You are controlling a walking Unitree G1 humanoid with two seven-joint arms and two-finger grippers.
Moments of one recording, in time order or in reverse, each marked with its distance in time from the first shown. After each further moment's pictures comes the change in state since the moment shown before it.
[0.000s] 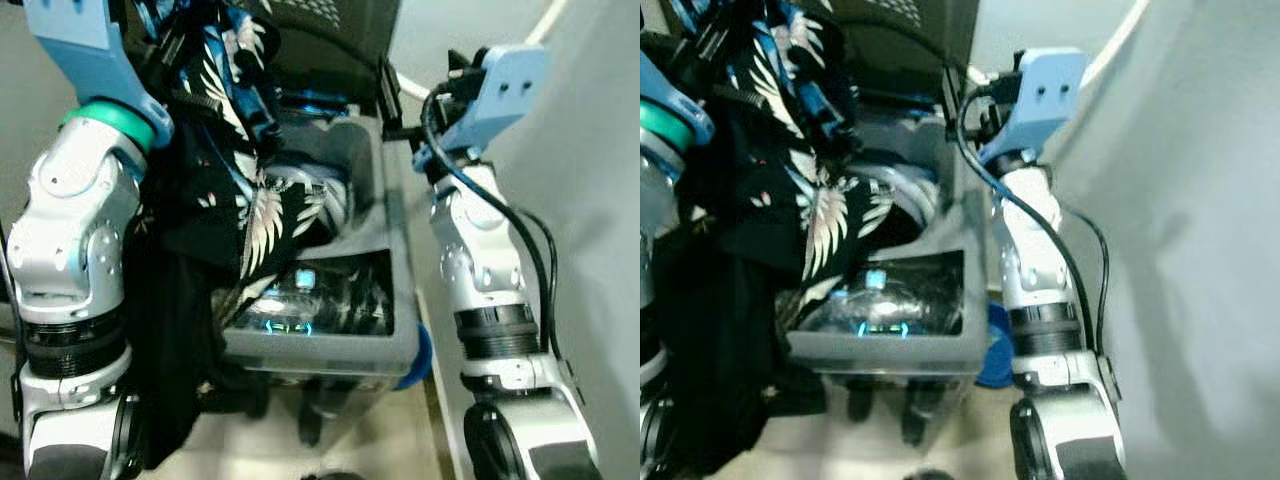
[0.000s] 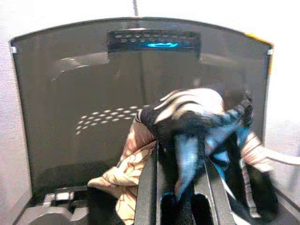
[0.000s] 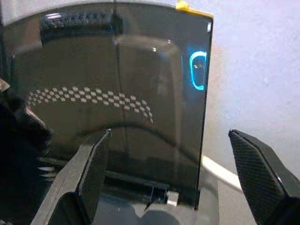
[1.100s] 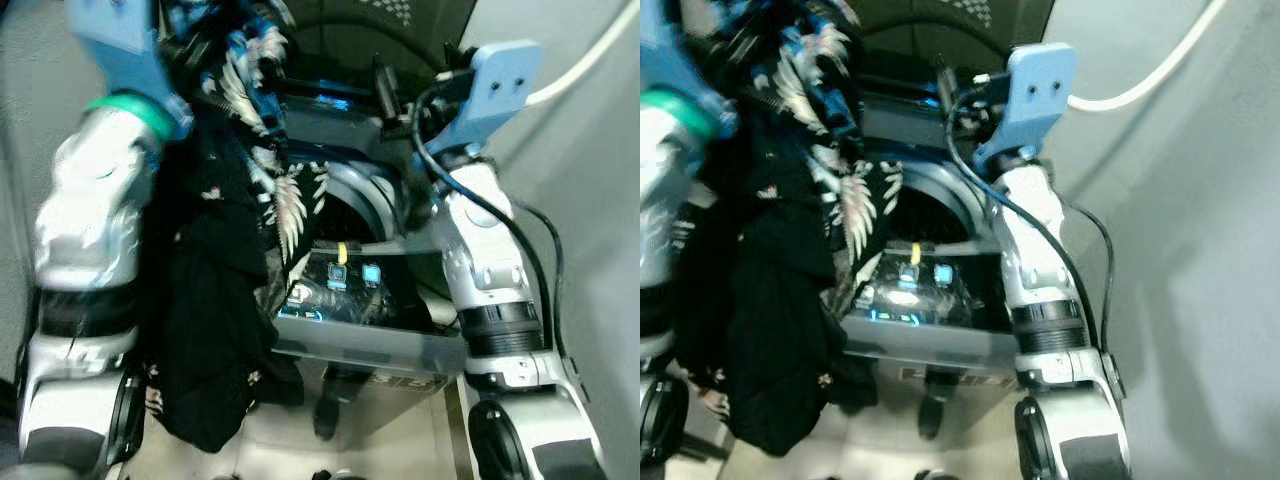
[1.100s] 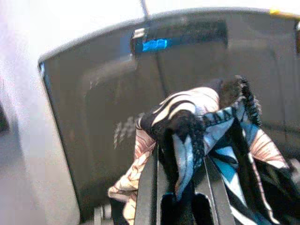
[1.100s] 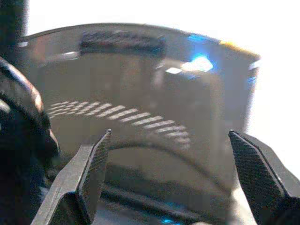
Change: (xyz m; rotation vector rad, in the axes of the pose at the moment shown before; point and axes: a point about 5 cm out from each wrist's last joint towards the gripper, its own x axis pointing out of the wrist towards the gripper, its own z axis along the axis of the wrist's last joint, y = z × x) left arm 0.062 -0.015 -0.013 0.190 -0.090 -0.149; right arm 0.003 -0.014 0.019 -0.181 -0.112 -0.101
